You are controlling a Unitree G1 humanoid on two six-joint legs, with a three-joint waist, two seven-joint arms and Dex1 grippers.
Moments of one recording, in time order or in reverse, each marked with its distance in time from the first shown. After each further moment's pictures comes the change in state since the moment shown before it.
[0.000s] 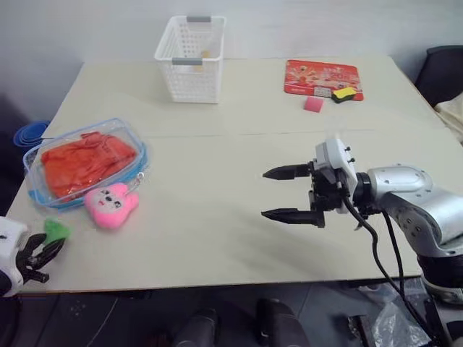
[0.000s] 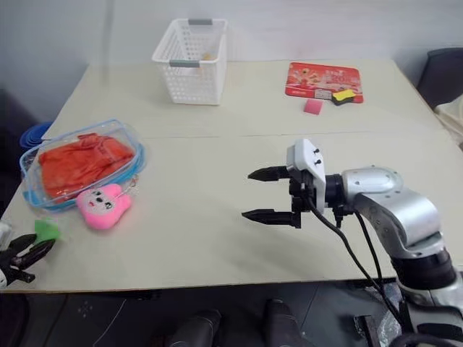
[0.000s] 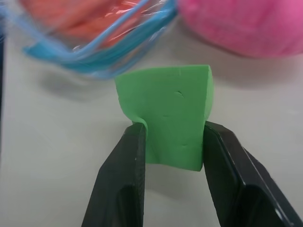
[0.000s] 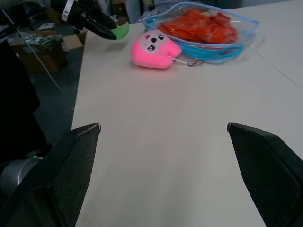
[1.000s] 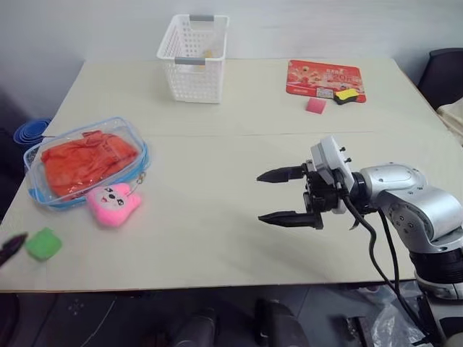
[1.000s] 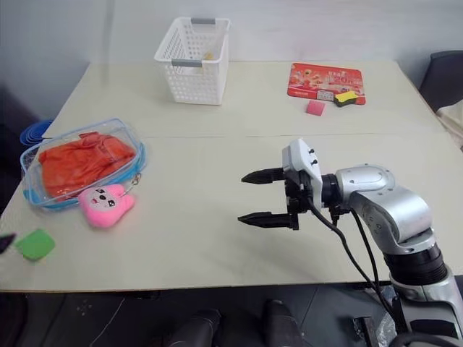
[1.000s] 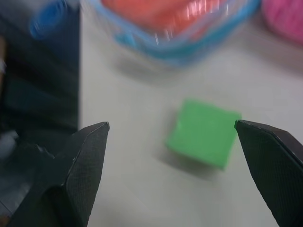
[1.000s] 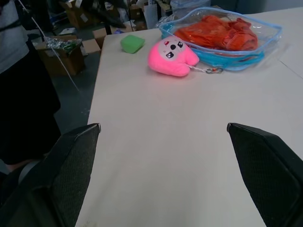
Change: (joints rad) left arm 0.077 0.333 0.146 0.093 -0.122 -0.004 -0.042; right arm 0.001 0.018 -0.006 0.000 0.011 0.001 0.049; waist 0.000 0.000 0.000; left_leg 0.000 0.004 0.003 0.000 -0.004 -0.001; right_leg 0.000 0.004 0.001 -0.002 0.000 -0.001
